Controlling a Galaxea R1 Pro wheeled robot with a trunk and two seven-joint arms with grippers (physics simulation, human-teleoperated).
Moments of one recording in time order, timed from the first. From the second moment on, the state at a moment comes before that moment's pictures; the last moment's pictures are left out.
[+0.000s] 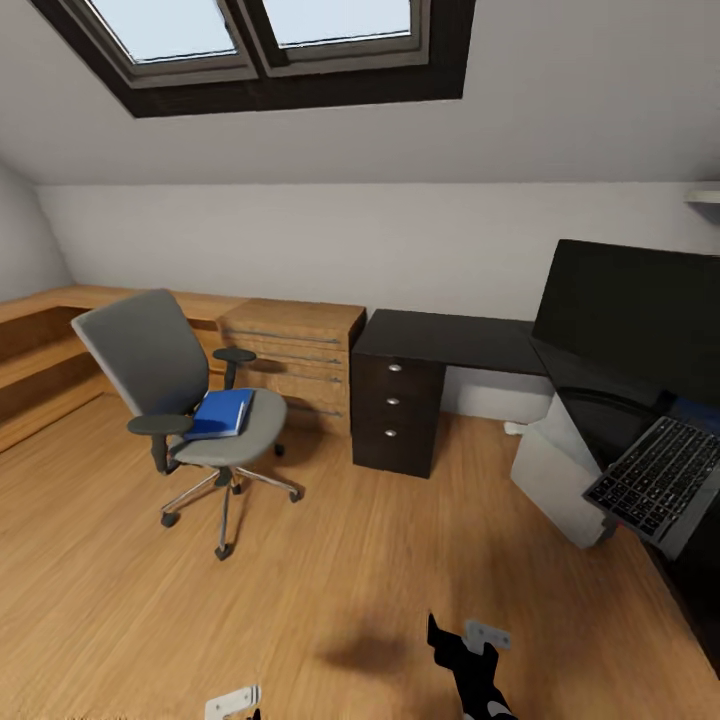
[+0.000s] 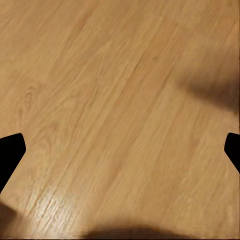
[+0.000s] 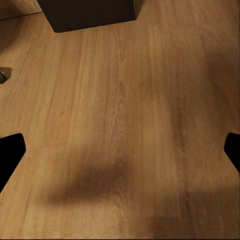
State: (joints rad) left arm -0.24 -0.08 0.02 -0.39 0.15 -0.15 0.21; right arm -0.55 0.11 -0.14 0.02 -0.13 -0.58 -0.01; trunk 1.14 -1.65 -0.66
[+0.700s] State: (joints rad) left arm -0.24 -0.08 0.02 -0.39 0.15 -0.20 0.21; right arm -0.55 0.11 -0.14 0.02 -0.13 -0.58 -0.01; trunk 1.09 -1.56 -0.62
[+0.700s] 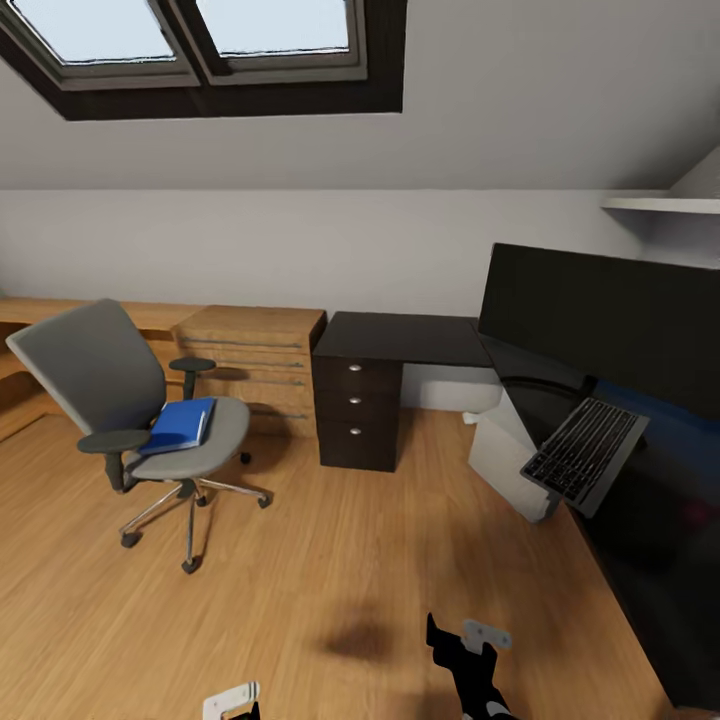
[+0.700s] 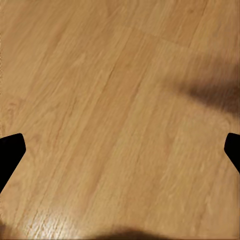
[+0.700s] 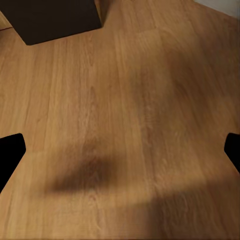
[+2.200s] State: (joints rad) left arm -0.24 -0.08 0.02 -0.39 0.15 -0.20 0.25; right arm -0.55 0.11 -0.14 0.02 -0.13 -0.58 -0.01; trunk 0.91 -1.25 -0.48
